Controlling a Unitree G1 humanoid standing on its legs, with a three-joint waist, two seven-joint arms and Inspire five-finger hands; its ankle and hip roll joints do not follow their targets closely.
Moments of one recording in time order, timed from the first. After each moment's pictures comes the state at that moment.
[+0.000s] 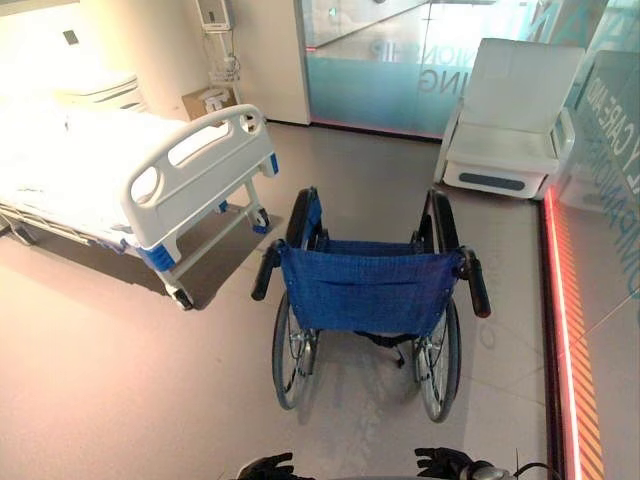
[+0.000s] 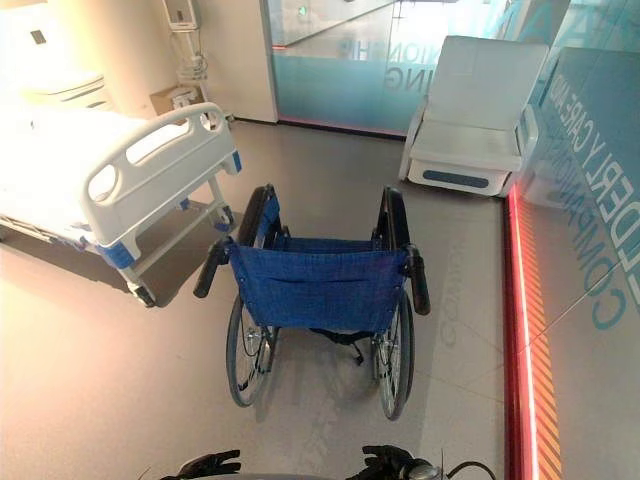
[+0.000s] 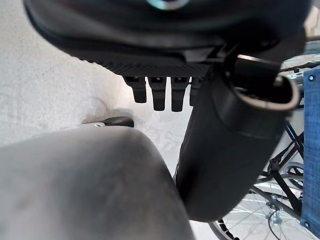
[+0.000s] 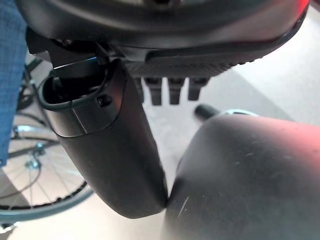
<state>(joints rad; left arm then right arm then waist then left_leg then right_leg) -0.01 0.20 -0.27 1.30 -0.22 -0.09 -0.20 -0.09 -0.21 0.28 1.31 0.01 0.00 0.23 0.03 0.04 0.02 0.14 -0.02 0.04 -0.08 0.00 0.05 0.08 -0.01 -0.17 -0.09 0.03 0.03</state>
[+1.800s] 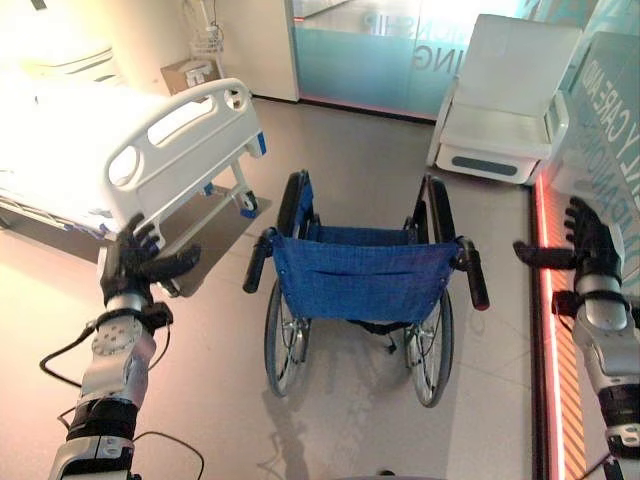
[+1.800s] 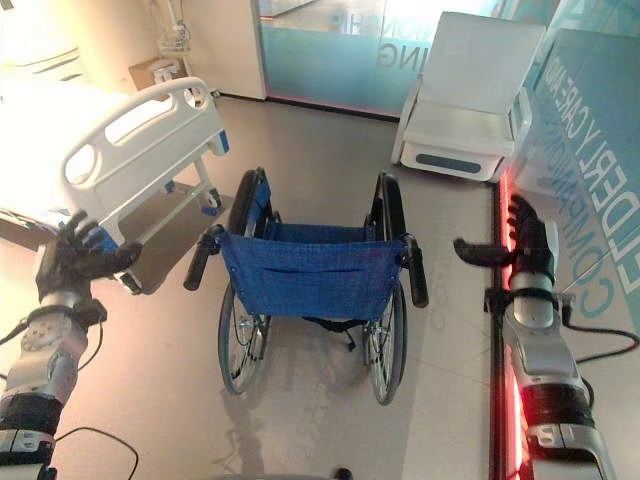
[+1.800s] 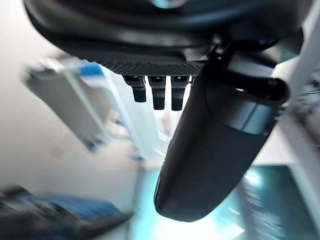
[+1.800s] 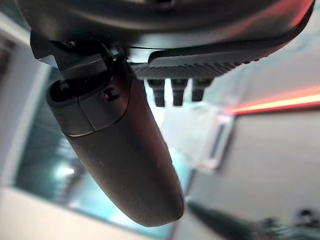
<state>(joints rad) -0.22 0.63 0.13 0.34 -0.63 -0.10 0.13 -0.29 -0.66 -0.10 0.25 0.33 0.09 -0.24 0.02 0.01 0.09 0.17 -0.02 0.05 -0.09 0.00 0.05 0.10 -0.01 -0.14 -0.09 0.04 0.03</state>
